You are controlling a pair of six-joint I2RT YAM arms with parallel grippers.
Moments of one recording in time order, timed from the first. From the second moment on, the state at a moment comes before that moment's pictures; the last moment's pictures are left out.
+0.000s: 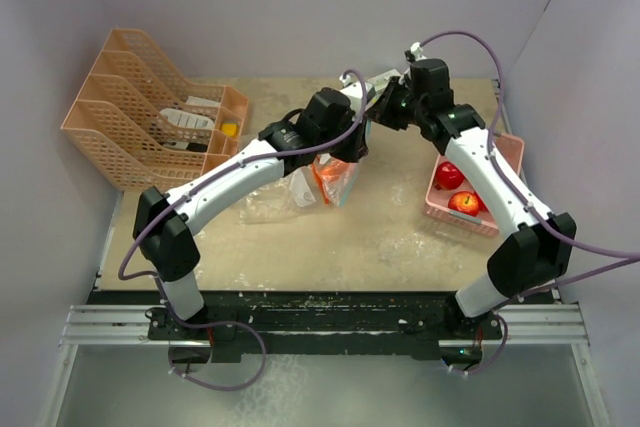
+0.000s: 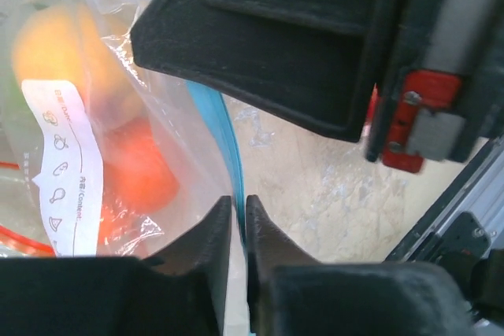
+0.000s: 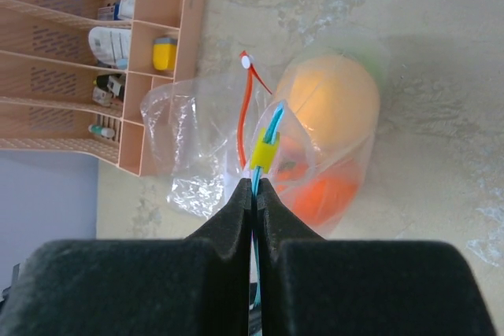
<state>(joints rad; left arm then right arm) -0.82 1.77 1.68 -0.46 0.05 -0.36 0.35 1.55 1.52 -0.52 -0.15 0.63</state>
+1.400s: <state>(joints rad) -0.51 1.68 1.93 -0.52 1.02 -0.23 0.17 1.41 1.28 0.42 -1.08 0.73</state>
